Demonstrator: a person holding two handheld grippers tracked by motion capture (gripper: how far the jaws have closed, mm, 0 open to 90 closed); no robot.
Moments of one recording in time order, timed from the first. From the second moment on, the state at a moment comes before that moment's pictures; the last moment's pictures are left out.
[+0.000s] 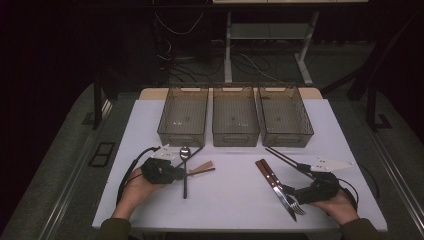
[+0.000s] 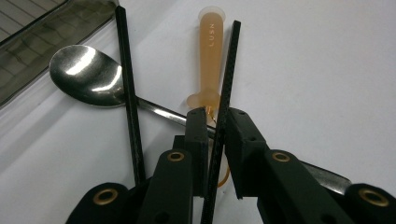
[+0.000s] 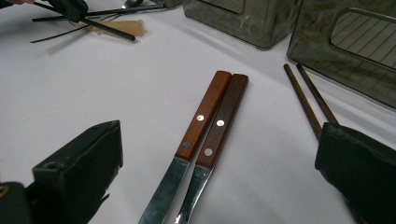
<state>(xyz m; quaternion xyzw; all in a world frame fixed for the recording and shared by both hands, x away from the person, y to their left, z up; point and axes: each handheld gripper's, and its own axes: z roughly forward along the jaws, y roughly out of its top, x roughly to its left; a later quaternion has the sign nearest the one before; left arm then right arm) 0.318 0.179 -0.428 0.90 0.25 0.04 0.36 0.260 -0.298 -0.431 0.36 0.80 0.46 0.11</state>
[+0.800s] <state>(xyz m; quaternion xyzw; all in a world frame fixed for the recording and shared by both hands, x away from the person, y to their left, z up) 0.318 0.177 -0.431 0.91 0.24 0.04 0.34 0.260 -0.298 -0.431 0.36 0.80 0.46 0.11</state>
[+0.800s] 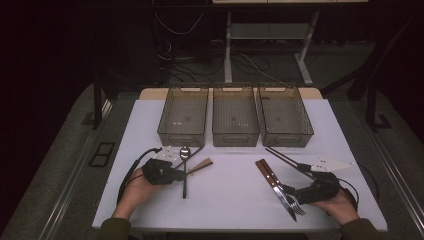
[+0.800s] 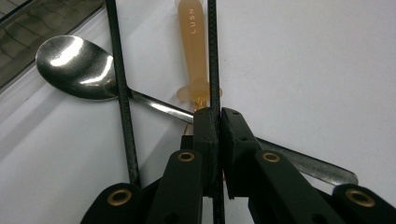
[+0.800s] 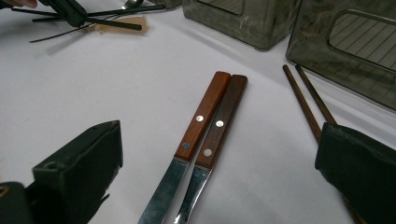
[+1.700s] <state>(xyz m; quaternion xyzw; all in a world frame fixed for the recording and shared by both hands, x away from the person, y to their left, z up) 0.315 0.181 -0.424 0.90 0.25 0.03 0.37 0.259 -0.299 -0.431 0.36 0.80 0.46 0.12</state>
